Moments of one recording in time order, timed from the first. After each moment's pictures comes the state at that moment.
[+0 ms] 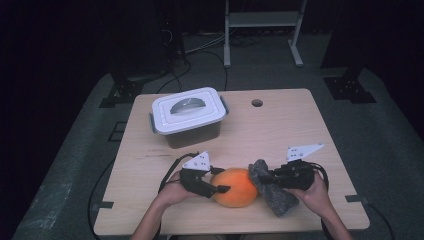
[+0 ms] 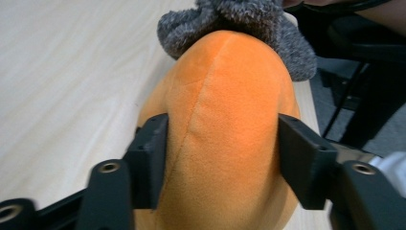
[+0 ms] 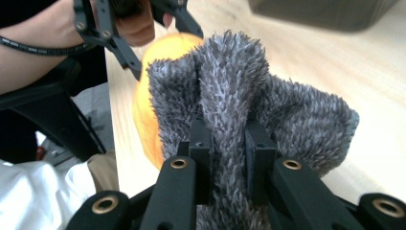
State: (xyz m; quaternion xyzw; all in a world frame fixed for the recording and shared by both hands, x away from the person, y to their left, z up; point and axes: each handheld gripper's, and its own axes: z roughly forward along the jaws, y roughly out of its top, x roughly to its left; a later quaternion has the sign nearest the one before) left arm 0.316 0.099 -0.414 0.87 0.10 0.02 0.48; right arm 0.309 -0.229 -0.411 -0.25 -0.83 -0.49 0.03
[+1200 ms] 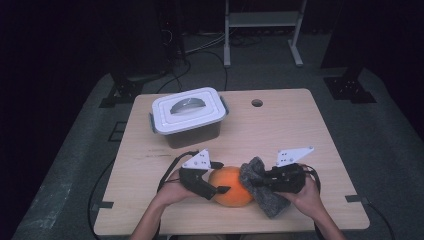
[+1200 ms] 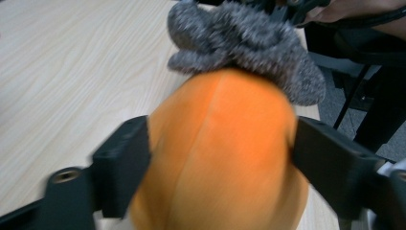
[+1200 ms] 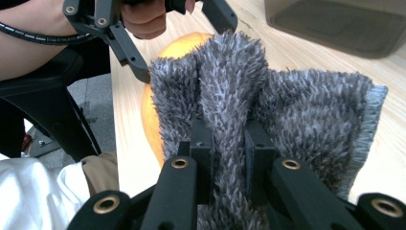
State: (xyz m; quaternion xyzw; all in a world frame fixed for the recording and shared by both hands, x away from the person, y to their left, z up) left arm 0.314 0.099 -0.403 0.87 0.11 0.03 0.48; right arm 0.299 -0.203 -0.407 -0.21 -0.84 -0.49 0.00
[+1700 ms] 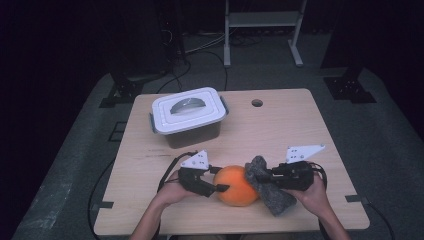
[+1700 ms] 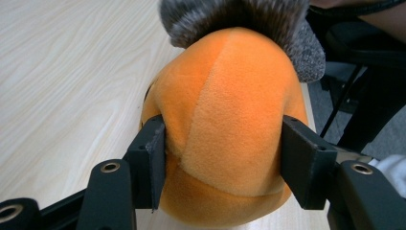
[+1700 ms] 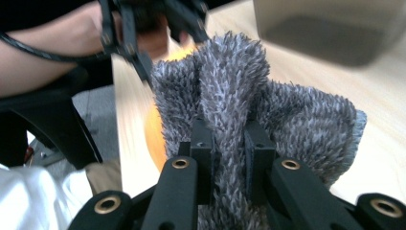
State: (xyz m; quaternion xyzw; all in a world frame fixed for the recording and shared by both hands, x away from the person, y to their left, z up) left arm 0.315 0.100 -0.410 0.87 0.10 0.01 0.48; right arm 0.299 -0.220 -0.396 -0.21 -0.83 -0.52 0.00
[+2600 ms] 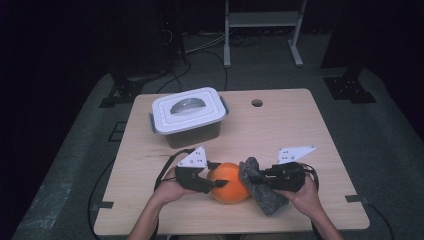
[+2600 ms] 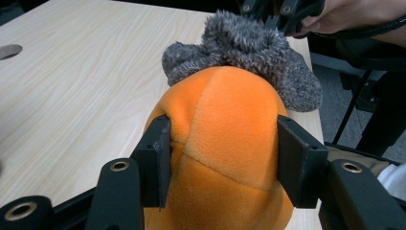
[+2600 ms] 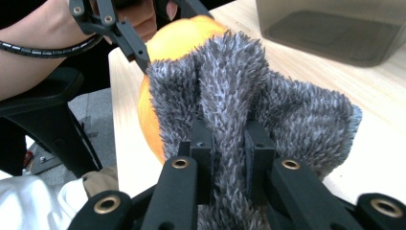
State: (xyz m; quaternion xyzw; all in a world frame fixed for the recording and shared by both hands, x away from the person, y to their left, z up) left arm 0.309 0.104 -0.387 0.87 0.10 0.06 0.49; right arm 0.301 -0.202 -0.405 -0.22 -0.83 -0.51 0.00
